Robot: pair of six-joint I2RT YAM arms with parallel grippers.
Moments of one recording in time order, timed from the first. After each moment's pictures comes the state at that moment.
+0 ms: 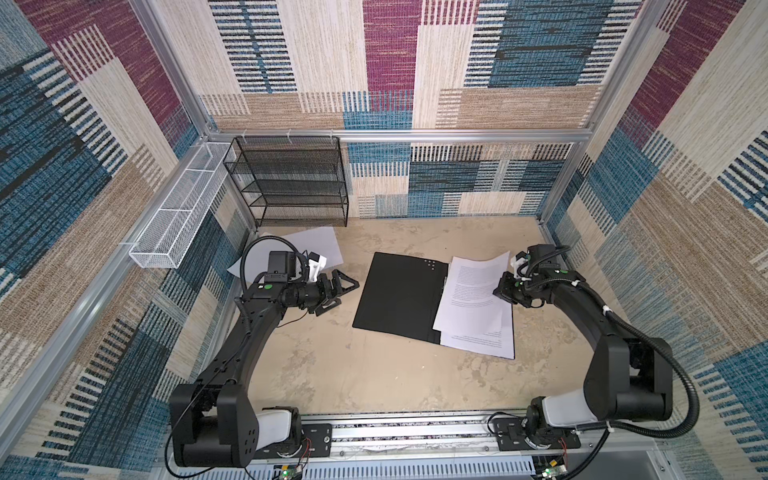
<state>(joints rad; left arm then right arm) -0.05 1.30 1.00 -0.62 0.86 -0.51 -0.05 1.47 1.00 -0.68 -0.35 0.35</state>
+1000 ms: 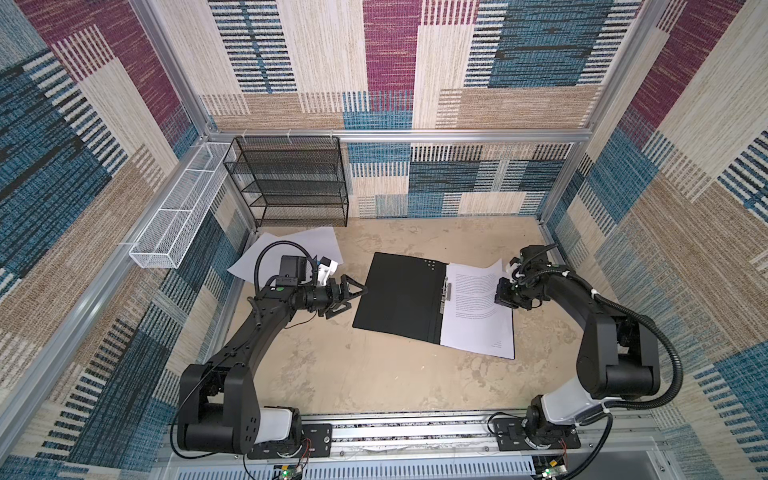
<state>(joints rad) -0.09 1.36 0.92 -0.49 0.92 -0.52 -0.06 1.58 1.04 -0.72 -0.29 0.27</state>
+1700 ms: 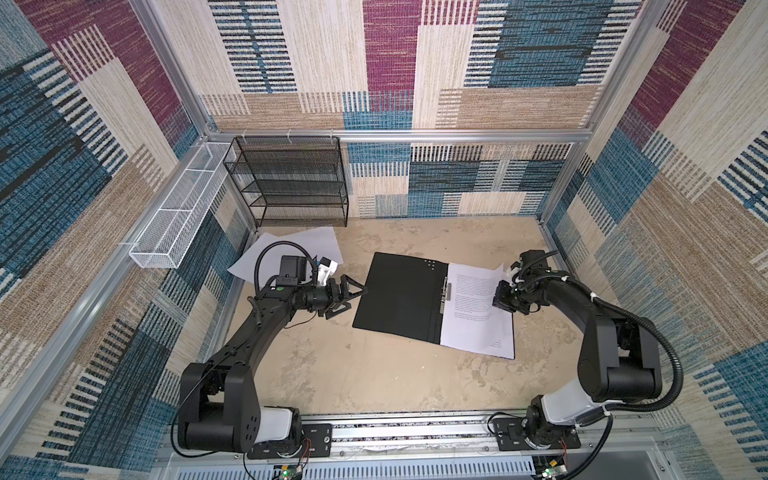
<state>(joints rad) -0.08 1.37 0.92 -0.49 0.92 -0.52 -0.06 1.56 0.99 -0.67 -0.32 0.34</state>
